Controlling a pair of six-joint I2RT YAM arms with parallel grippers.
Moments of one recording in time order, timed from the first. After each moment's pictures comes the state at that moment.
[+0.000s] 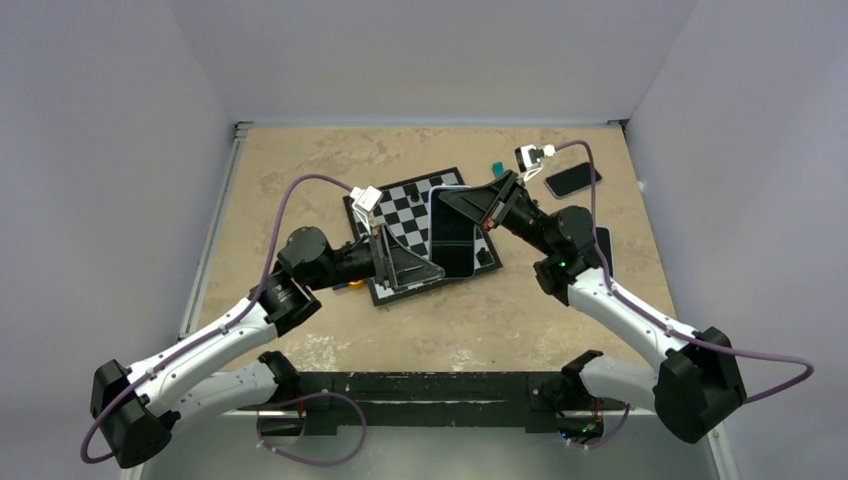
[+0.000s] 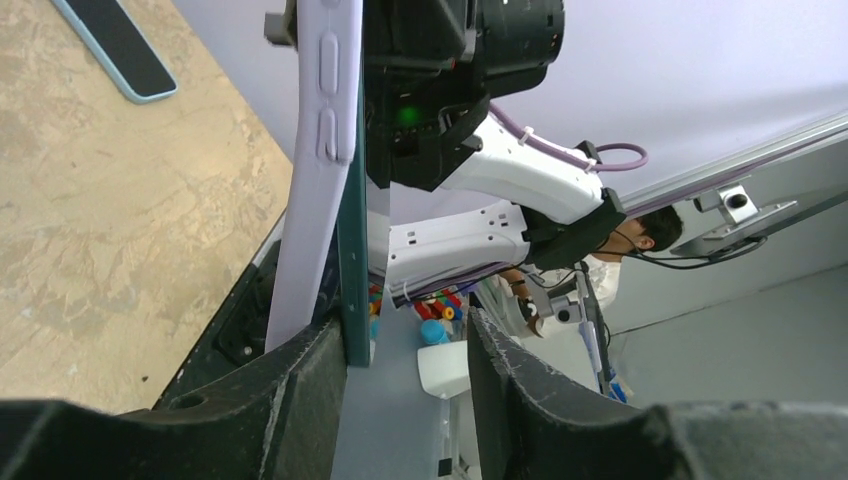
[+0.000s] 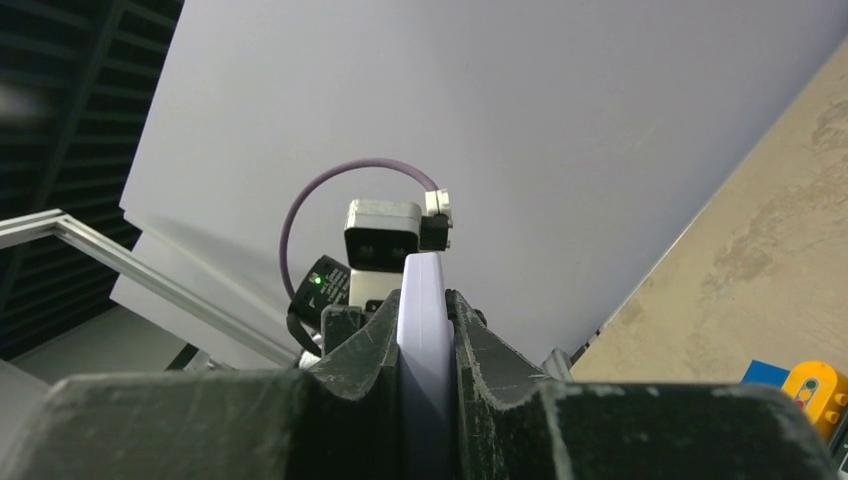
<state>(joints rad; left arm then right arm) -0.80 0.90 0.71 0.27 0.51 -1.11 0.53 1.15 0.72 0.87 -0.51 1.34</state>
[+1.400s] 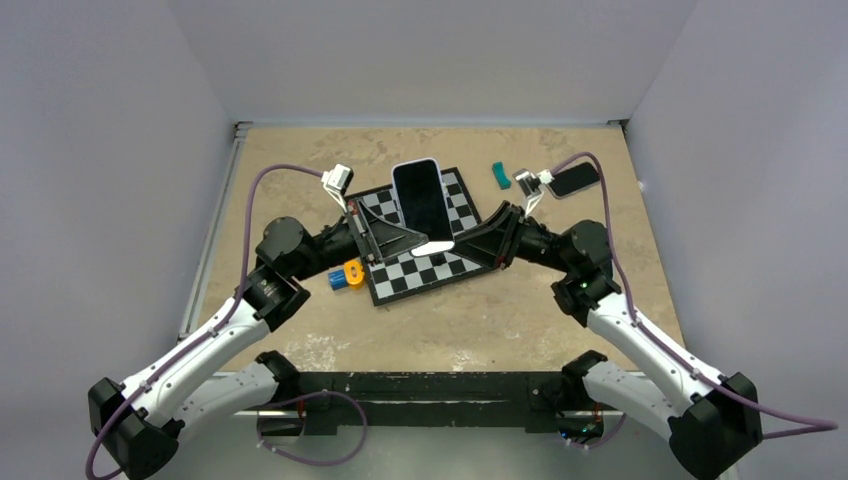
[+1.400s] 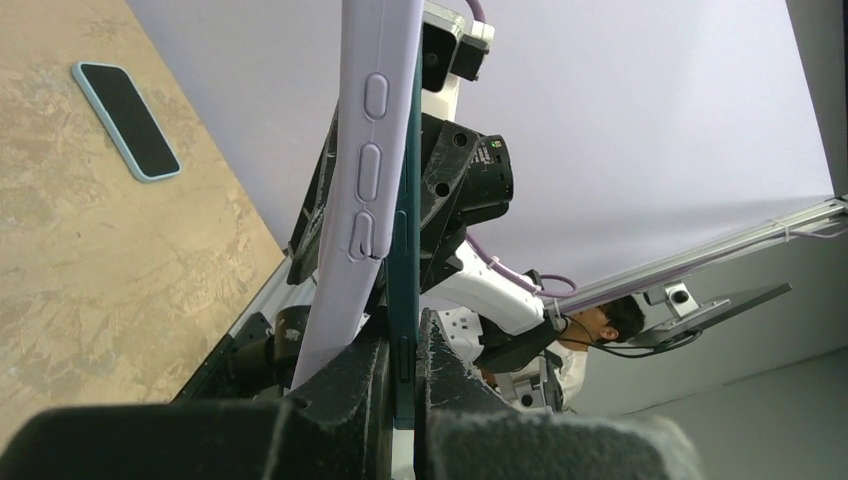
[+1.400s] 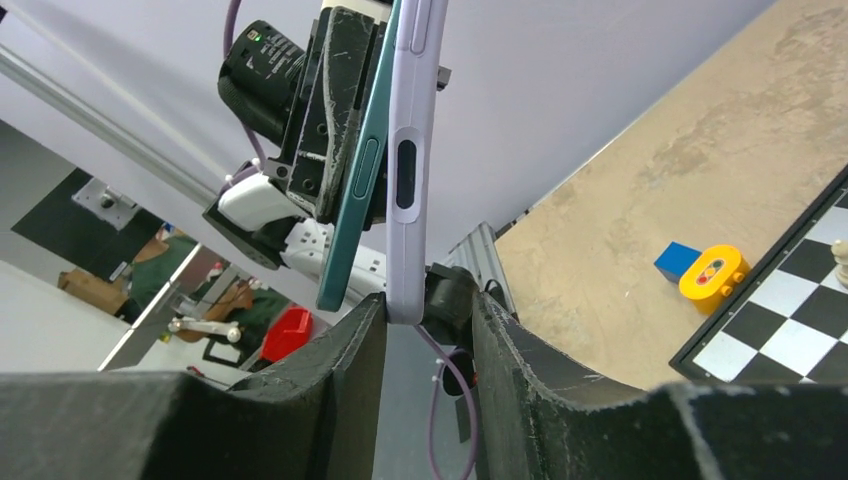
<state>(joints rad) -0.68 0.88 0.77 0.28 0.47 -1.24 0.50 0.92 0.63 0.58 -0.77 1.01</state>
